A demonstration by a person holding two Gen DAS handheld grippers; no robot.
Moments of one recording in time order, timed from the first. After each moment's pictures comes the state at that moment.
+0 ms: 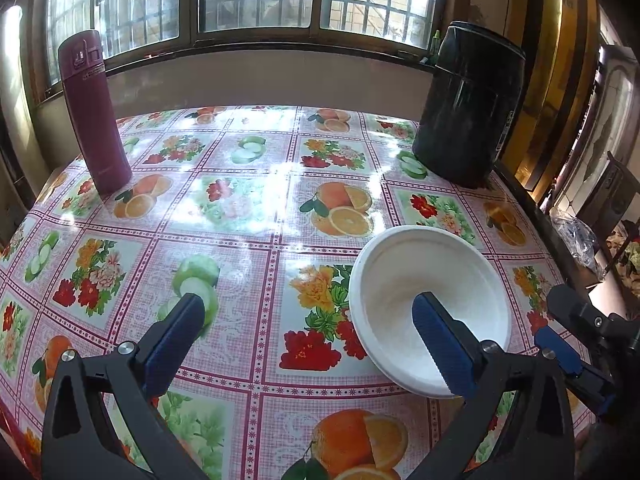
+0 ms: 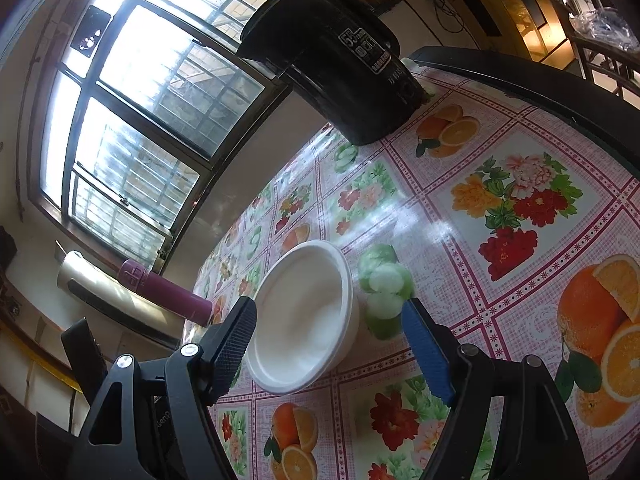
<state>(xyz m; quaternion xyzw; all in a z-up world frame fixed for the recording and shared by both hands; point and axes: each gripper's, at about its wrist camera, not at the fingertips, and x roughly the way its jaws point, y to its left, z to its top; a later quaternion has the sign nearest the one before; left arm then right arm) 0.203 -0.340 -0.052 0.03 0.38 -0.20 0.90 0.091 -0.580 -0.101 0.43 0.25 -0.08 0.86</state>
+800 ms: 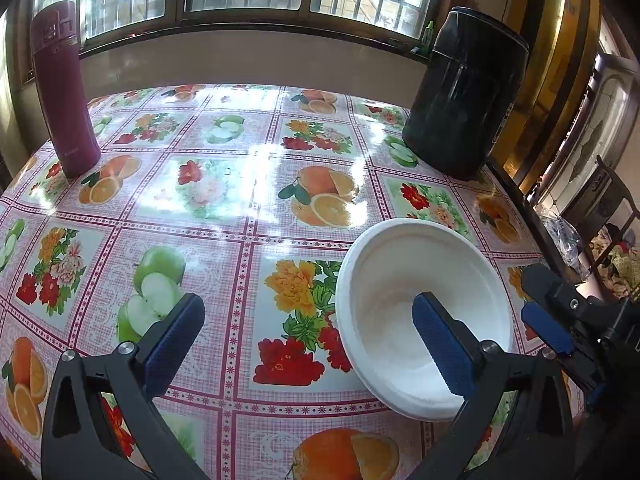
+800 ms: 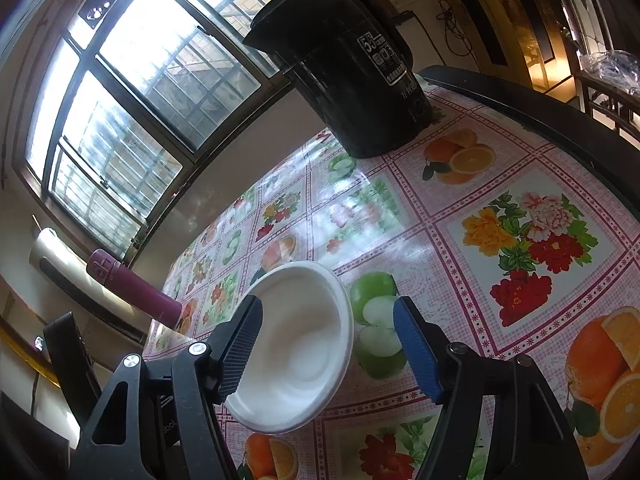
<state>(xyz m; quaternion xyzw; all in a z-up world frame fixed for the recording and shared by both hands) 0.222 -0.352 -0.068 0.01 0.41 -0.24 0.88 0.123 -0.578 -0.098 0.38 0.27 -0.12 0.88</state>
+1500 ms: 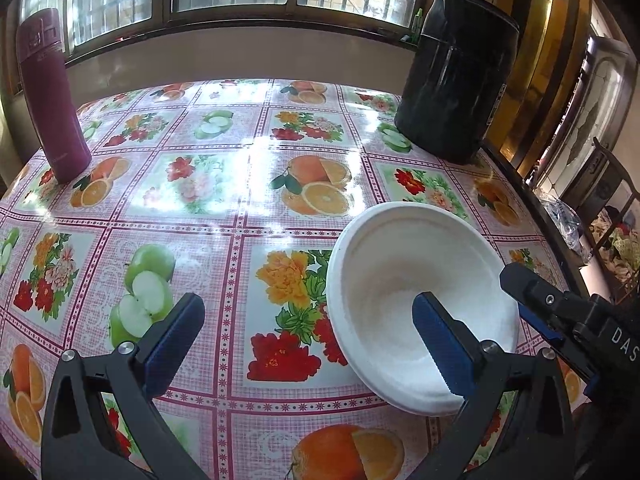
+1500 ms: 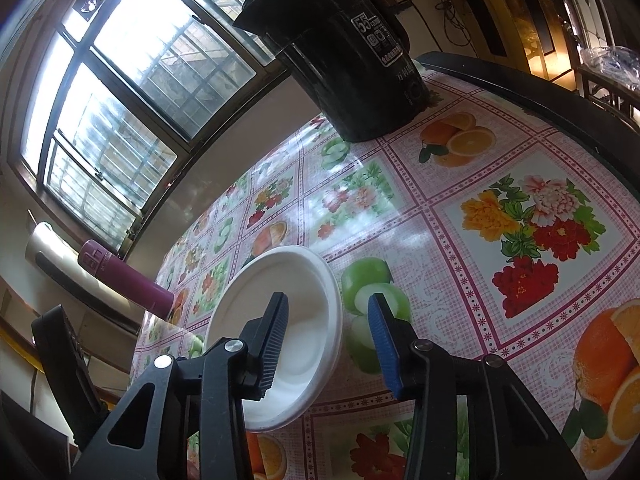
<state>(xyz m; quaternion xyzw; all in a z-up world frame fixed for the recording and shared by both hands) 0.220 -0.357 -0.074 0.04 0.41 -0.25 0.88 0.127 -0.577 -0.110 0.37 0.29 -0.12 0.87</state>
